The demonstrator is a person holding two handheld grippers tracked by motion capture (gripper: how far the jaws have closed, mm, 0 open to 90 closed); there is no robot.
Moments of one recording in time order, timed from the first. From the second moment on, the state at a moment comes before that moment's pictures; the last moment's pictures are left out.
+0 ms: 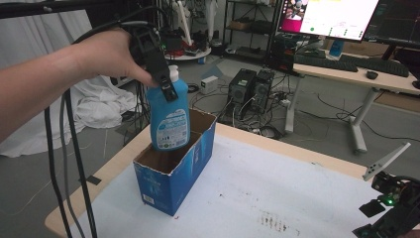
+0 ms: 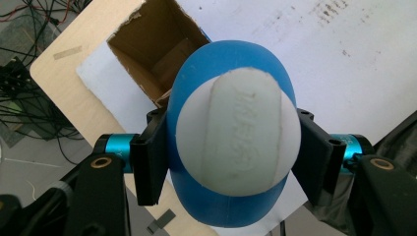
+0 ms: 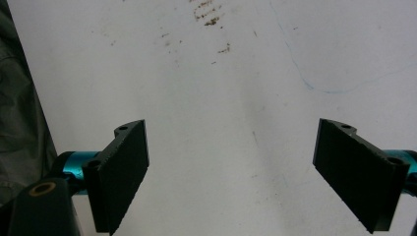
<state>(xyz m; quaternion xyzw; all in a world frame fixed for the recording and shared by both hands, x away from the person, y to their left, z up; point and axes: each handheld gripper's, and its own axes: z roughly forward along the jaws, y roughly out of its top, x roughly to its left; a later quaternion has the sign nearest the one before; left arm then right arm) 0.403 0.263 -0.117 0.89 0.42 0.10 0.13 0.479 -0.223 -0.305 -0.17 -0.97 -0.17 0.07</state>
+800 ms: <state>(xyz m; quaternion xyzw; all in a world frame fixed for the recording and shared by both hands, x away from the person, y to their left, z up) 0.409 0.256 -0.204 0.91 0.40 0.06 0.10 0.477 -0.239 -0.297 -0.18 -0.97 -0.17 0.06</state>
